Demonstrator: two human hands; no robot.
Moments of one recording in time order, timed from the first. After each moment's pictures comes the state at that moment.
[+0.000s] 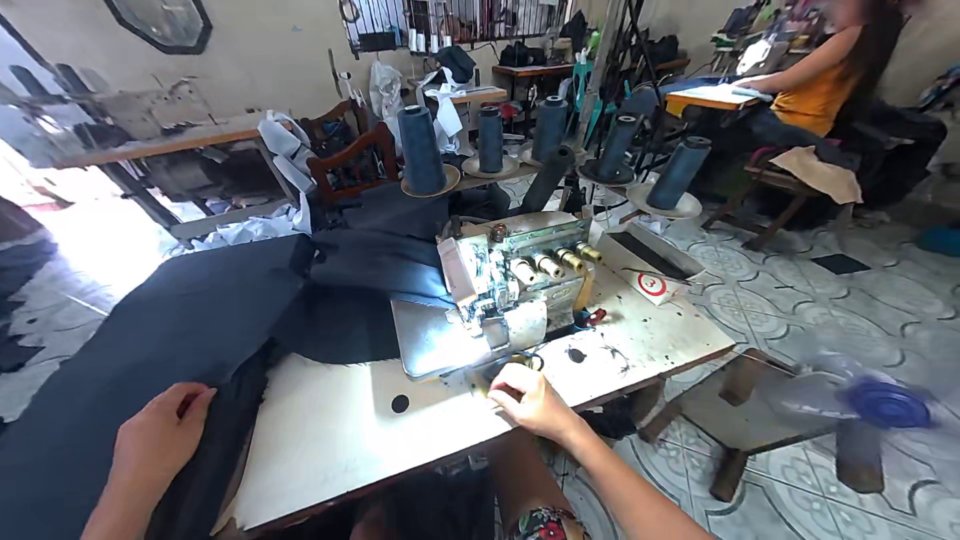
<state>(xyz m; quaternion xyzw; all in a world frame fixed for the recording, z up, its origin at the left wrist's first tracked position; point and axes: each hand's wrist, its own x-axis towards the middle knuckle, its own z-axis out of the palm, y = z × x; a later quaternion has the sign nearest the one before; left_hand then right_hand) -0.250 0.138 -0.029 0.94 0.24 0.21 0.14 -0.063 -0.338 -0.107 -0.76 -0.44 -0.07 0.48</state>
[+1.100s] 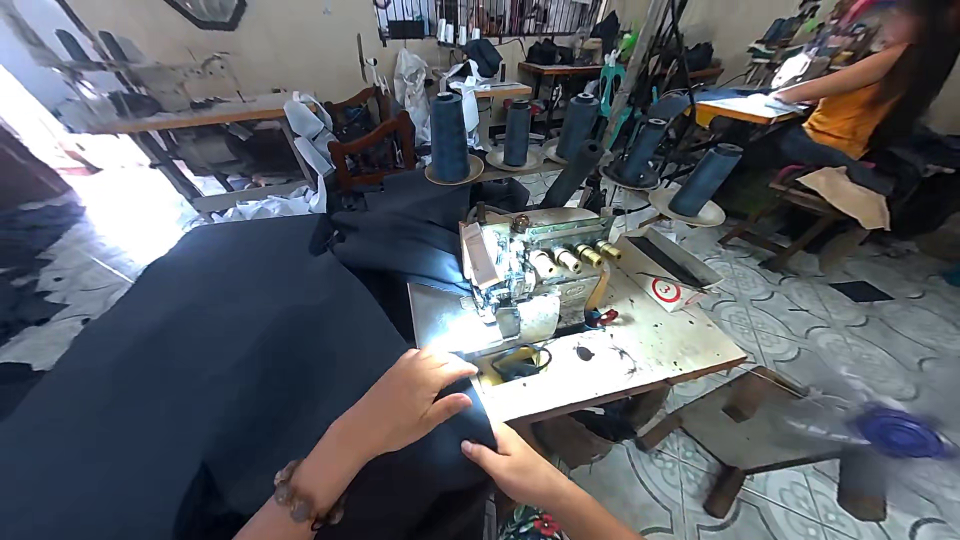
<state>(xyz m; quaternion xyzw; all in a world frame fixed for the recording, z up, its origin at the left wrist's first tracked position) -0.173 -0.092 0.000 0.94 -0.26 0.09 0.20 -0.161 -0.311 -0.062 -0.64 -0.34 0.30 0.62</state>
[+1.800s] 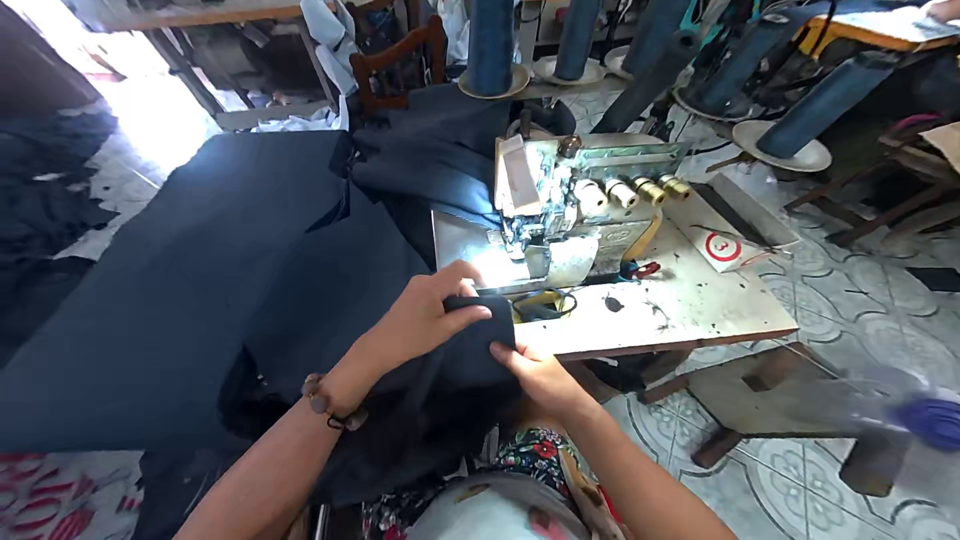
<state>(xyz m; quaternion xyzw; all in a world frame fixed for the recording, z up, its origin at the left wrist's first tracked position) -0.180 -0.099 0.005 0.88 -0.19 0.18 0.39 -0.147 -0.310 -0.041 -0.57 -0.23 0.35 0.71</state>
